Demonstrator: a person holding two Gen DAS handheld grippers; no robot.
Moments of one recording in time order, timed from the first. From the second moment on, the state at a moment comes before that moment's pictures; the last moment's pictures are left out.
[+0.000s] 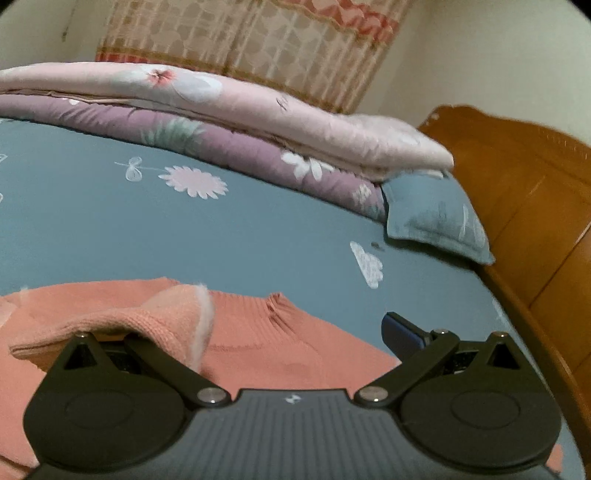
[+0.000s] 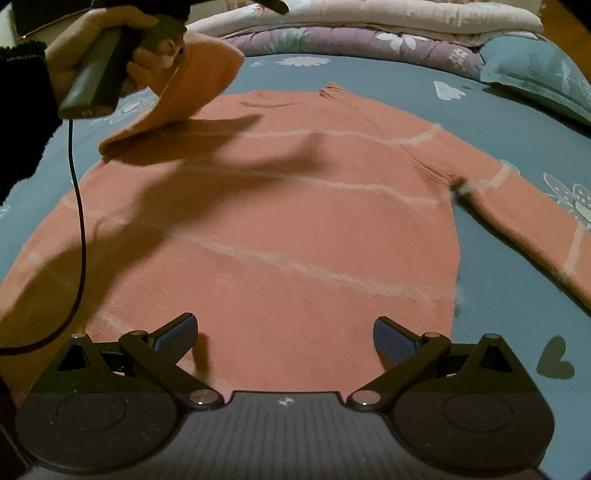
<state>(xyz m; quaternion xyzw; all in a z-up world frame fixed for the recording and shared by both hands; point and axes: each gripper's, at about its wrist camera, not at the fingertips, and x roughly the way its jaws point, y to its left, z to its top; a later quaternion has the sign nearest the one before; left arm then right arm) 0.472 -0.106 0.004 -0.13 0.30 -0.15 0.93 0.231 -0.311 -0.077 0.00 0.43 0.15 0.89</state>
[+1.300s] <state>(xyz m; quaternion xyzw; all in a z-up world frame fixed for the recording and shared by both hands) 0.435 -0.147 -0.053 0.02 0.36 -0.22 0.91 0.223 -0.322 -0.084 0.02 0.41 0.14 0.90</state>
